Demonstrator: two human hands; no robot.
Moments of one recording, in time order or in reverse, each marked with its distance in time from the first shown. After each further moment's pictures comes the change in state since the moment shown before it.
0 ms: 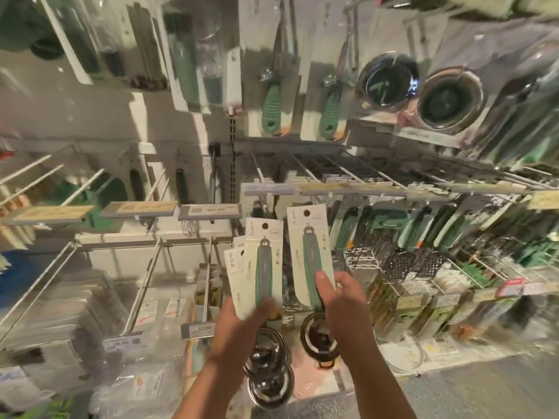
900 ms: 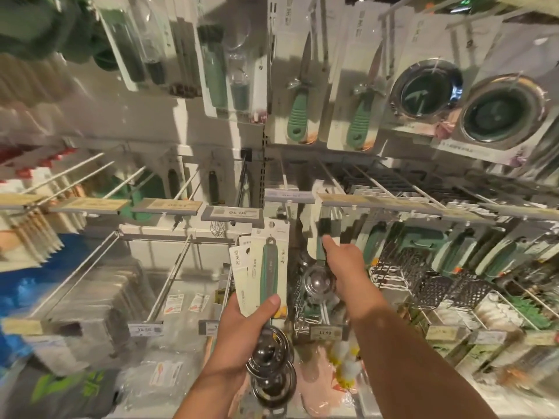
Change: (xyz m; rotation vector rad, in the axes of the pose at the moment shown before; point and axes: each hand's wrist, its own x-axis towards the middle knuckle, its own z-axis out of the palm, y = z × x) left_hand 0.005 0.001 0.002 -0.101 0.285 -0.095; right_hand 0.120 -0.032 0.043 -0.021 -0.052 0.248
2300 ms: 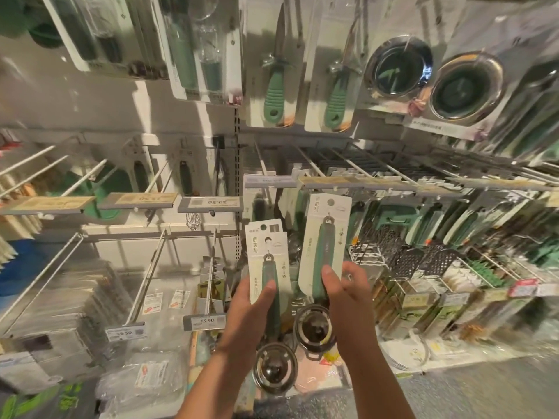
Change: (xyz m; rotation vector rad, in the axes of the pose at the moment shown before) left_hand -0.001 0.005 0.022 0.002 -0.258 0.034; right_hand -0.111 0.061 -0.034 0.299 0.027 -0.249
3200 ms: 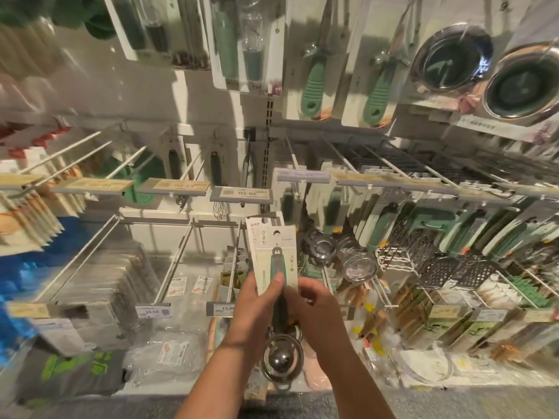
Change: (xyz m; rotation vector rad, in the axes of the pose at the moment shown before) left_hand 0.002 -0.008 -0.022 -0.116 0.090 -0.002; right_hand -0.020 0.020 0.055 -0.285 -0.368 0.071
